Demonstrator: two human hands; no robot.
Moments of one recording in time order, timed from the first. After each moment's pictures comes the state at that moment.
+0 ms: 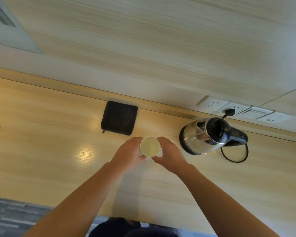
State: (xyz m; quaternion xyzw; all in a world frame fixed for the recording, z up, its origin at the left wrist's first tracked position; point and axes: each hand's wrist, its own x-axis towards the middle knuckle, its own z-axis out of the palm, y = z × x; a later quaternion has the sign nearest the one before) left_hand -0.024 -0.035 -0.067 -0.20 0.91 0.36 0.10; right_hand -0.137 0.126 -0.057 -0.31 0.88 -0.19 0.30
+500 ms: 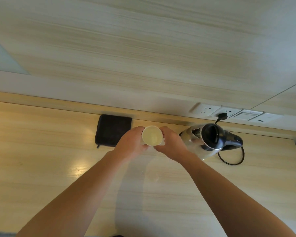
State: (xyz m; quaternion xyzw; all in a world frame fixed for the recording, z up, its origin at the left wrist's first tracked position) left_hand -0.099 -0.068 -0.049 -0.18 0.91 0.37 0.06; right_hand -0.196 0.098 -0.036 -0.25 0.89 -0.26 0.26
